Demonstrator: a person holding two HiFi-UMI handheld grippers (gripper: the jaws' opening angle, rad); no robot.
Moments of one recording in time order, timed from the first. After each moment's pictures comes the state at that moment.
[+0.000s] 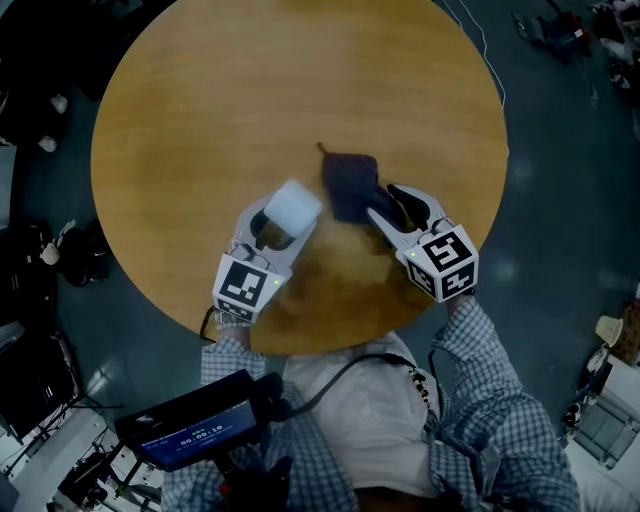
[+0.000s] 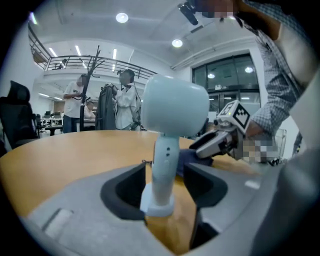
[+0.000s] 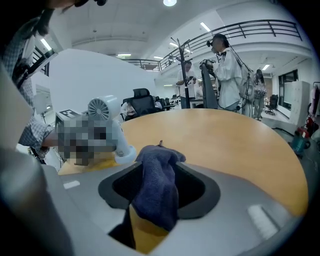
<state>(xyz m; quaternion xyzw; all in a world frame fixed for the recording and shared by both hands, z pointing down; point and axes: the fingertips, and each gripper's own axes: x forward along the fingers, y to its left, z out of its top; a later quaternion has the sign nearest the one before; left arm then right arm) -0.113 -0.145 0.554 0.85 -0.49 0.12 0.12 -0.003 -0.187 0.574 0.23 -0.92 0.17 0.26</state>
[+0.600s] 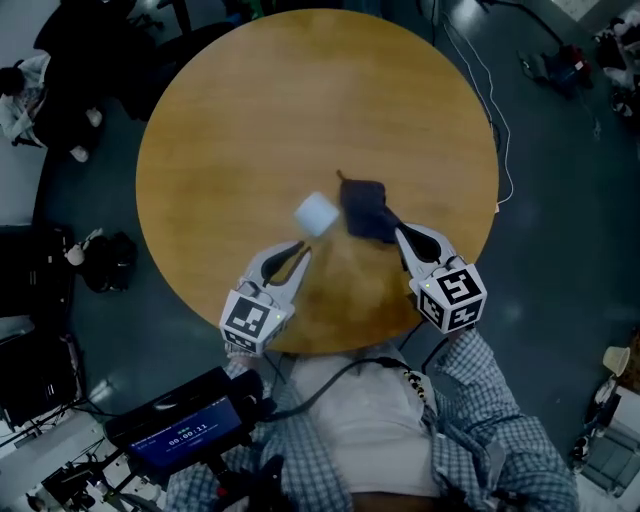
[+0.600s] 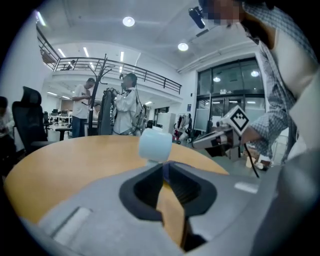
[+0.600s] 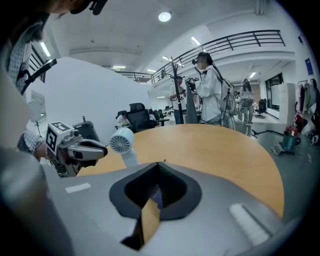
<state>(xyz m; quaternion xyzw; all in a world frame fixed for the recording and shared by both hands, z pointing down) -0.120 -0.087 0.502 0.84 -0.52 0.10 0.13 0.019 -0.166 0.506 0.28 -0.92 0.17 0.19</state>
